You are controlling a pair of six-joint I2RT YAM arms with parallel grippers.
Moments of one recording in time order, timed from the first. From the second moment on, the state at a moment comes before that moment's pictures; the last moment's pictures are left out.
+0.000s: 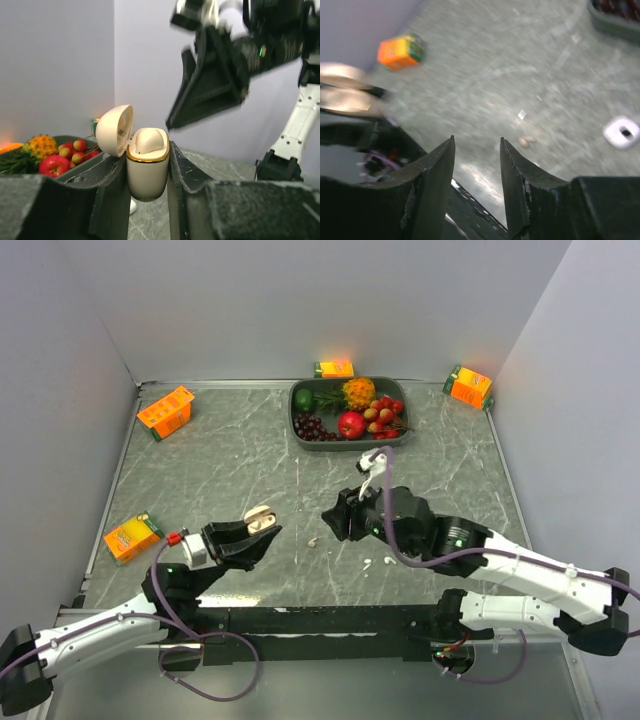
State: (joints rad) left arm -1.01 0.44 0.04 1.01 0.03 -0.06; right arm 1.18 0.94 1.03 -0.44 0.35 0.49
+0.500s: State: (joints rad) left arm -1.01 0.29 0.04 0.79 -0.13 -0.33; right arm 1.11 1.34 0.82 -0.40 0.21 0.57
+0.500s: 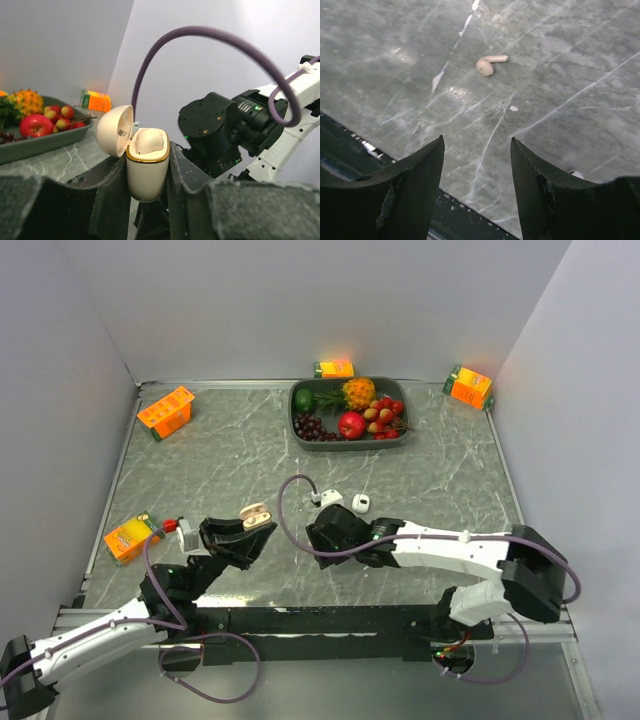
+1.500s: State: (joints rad) left arm -1.01 0.04 0.04 0.51 -0.17 -0.36; right arm 1.00 1.73 0.98 -0.29 0.17 0.72
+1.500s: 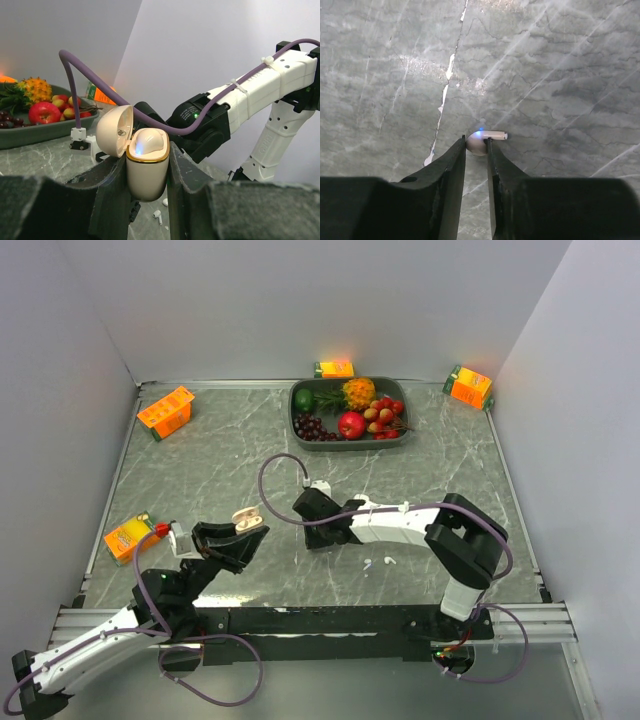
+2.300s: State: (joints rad) left arm -1.01 0.06 0.04 0.51 -0.18 -0.34; right arm 0.72 1.59 0.94 -0.45 0.11 1.27
